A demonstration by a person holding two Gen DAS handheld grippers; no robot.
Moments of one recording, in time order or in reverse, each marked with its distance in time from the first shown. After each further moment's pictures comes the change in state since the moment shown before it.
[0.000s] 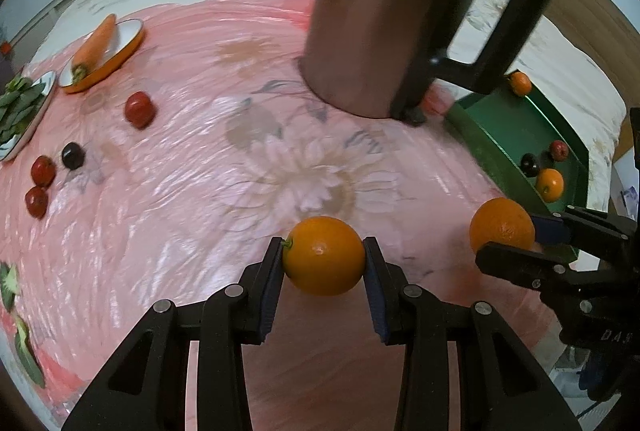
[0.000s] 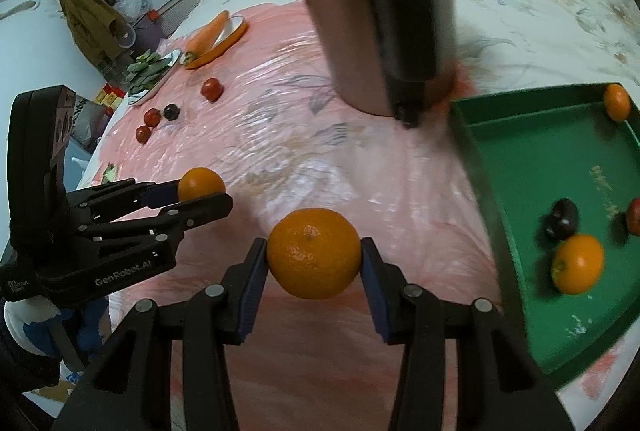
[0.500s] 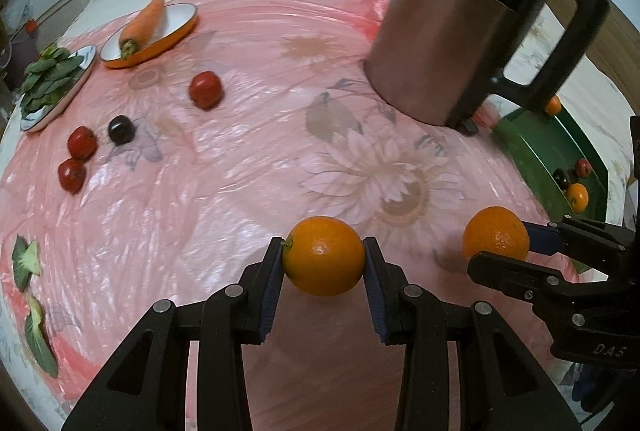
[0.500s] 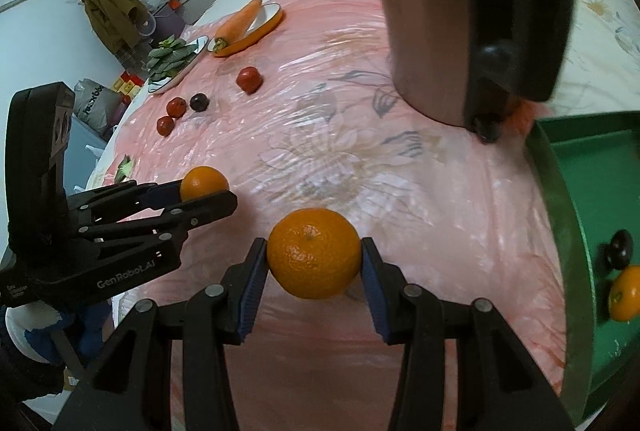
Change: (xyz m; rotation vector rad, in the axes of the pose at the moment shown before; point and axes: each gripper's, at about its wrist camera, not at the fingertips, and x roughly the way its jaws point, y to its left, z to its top) left arm -0.011 0.052 -0.014 -0.076 -0.021 0.061; right arm 0.034 0.045 0.011 -0.054 0.017 0.063
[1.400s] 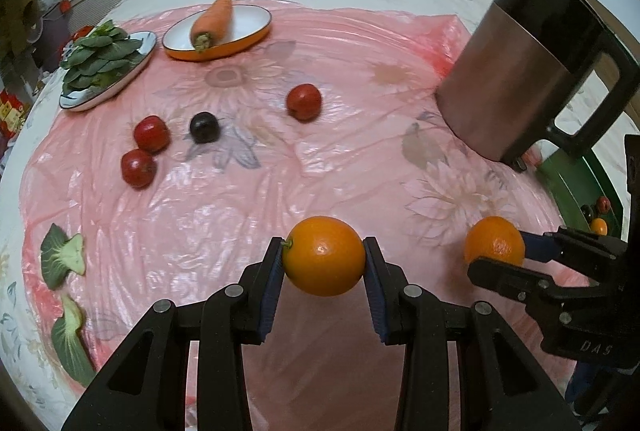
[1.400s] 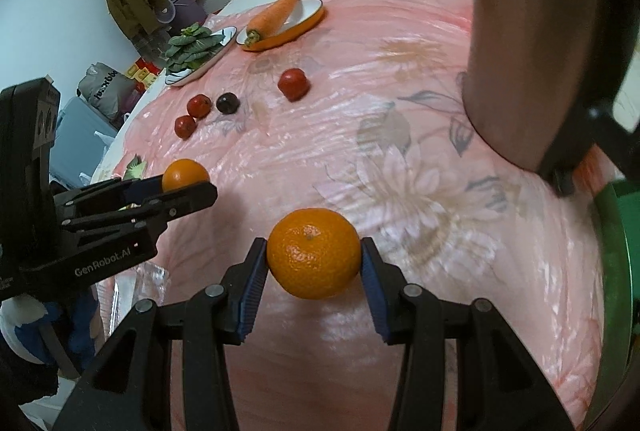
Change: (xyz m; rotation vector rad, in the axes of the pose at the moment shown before) left arm -0.014 0.072 -0.001 -0.103 -0.056 0.059; right arm 0.044 0.049 0.028 -0.078 0.006 0.032
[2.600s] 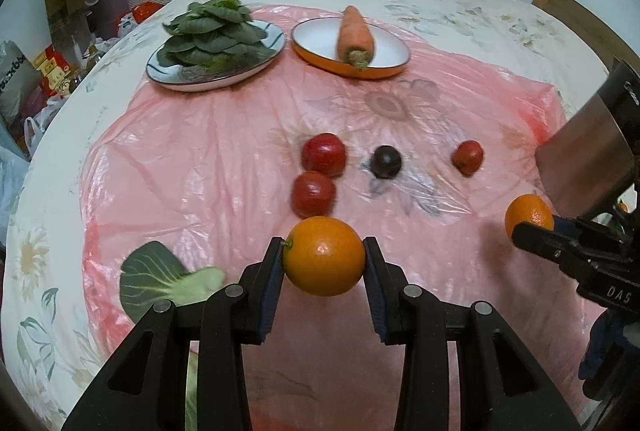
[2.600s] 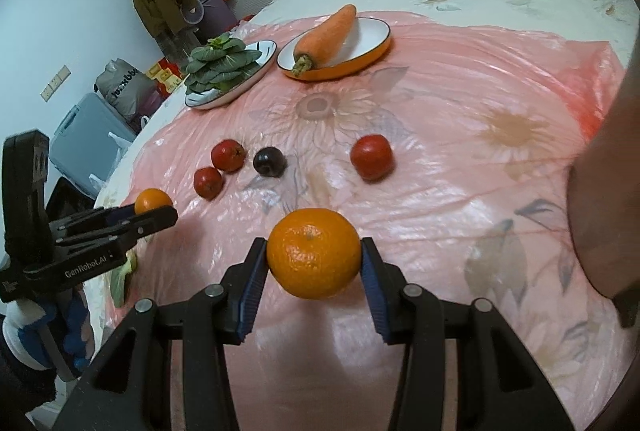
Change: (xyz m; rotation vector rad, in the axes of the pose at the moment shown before) left arm -0.002 0.139 0.010 -0.169 -0.065 0.100; right arm 0.069 0.057 0.078 -0.096 -0.043 0.057
